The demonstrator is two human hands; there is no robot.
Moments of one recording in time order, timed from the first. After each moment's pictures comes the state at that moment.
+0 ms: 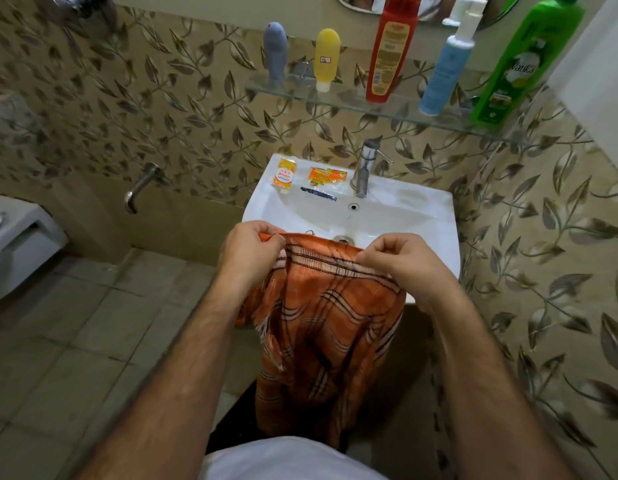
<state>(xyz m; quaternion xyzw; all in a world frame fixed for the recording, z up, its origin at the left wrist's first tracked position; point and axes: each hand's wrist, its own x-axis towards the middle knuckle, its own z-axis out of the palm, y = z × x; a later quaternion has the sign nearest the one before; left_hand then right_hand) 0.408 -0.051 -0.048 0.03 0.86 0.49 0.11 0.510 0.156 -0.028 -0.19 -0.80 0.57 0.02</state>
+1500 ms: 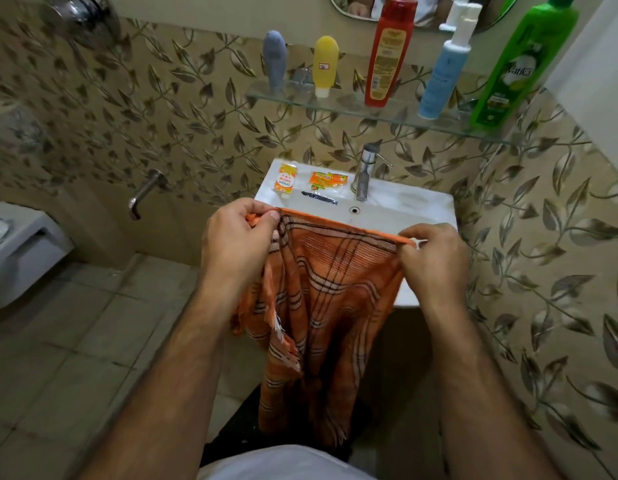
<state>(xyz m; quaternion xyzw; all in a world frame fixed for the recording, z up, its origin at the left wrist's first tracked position) 0.418 -0.057 -0.015 0.05 0.86 0.50 -0.06 0.508 0.166 -0.034 -0.35 -0.87 0.26 0.23</state>
